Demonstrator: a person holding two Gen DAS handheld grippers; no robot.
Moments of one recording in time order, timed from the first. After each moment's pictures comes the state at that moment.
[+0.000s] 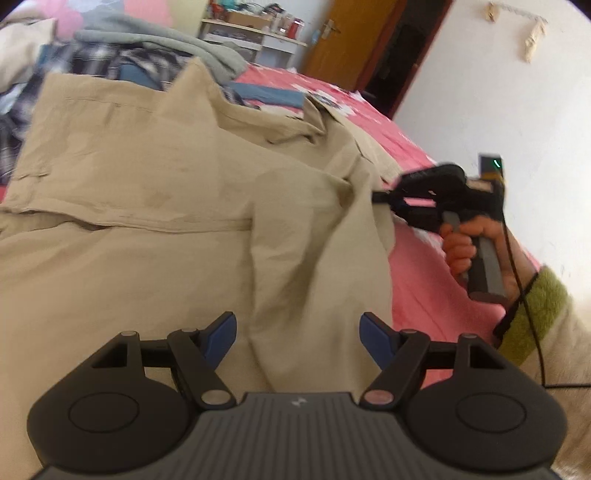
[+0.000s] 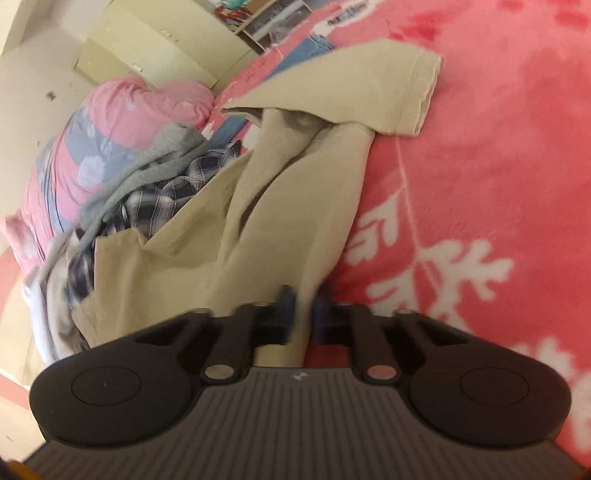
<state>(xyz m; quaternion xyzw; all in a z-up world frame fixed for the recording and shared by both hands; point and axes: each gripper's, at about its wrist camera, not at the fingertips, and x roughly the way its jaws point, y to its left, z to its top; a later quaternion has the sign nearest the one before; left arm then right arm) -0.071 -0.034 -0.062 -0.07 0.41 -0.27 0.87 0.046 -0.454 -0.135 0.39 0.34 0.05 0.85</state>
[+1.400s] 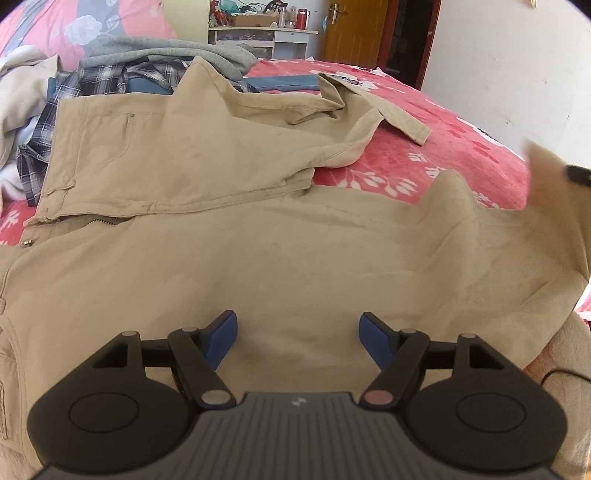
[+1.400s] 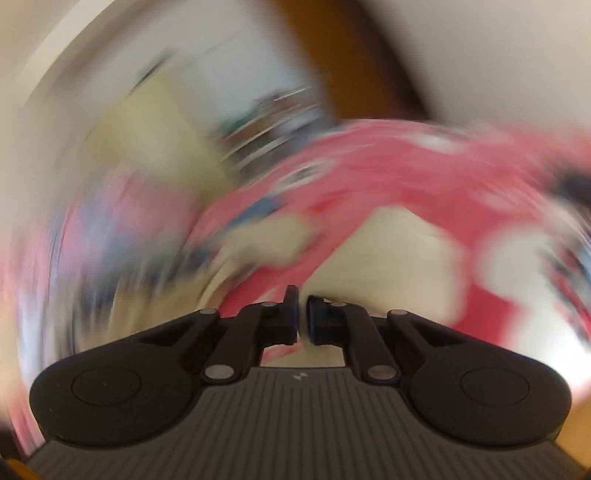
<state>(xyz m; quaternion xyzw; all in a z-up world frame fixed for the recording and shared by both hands) -0.095 -0.062 -0.078 0.05 0.40 -0.21 0.89 -0.180 -0.438 -0.046 0.16 0.22 0.00 0.96</state>
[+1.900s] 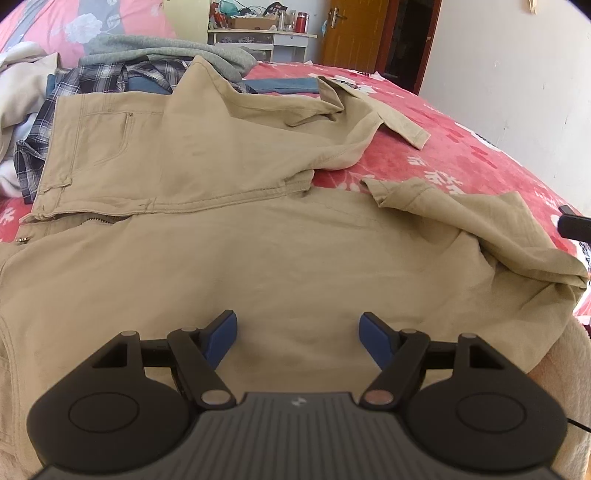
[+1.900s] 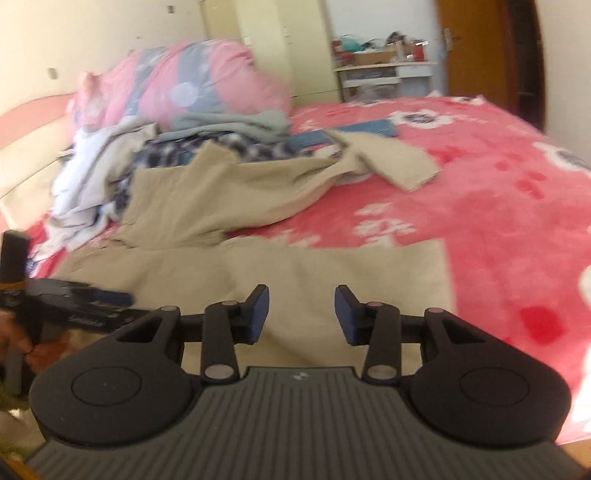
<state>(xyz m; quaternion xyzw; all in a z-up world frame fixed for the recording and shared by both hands) -0.092 -0.060 -0.083 0.04 0.40 -0.22 0.89 -0.188 -0.387 -0.051 0.07 0.28 0.07 0.96</state>
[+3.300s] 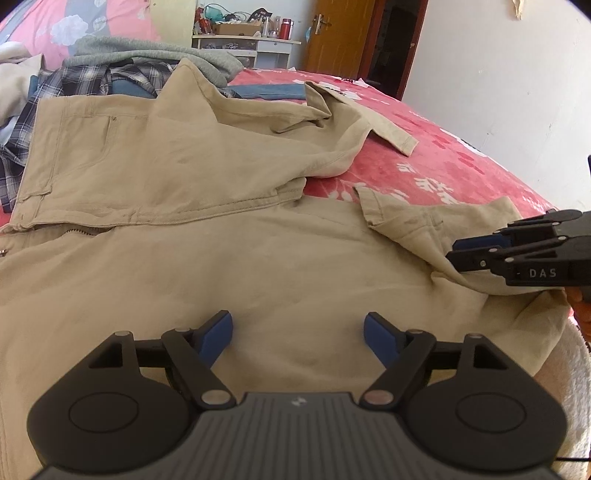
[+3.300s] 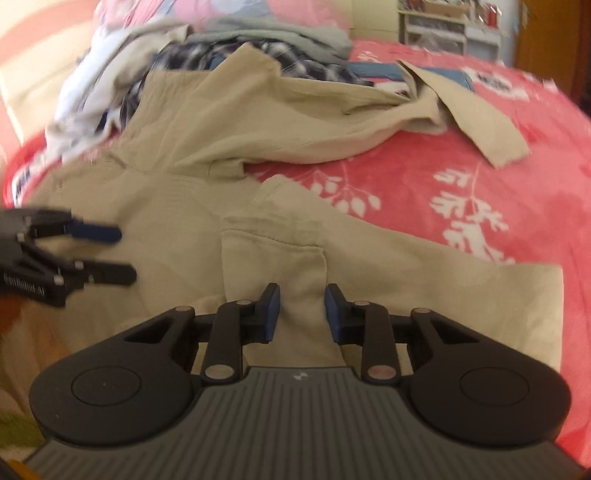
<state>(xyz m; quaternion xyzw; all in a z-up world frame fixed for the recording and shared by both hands) -0.080 -0.060 -0.088 0.04 0.38 -0.25 0.89 -0.092 -0.335 -0.102 -0.02 0.38 0.16 0.91</state>
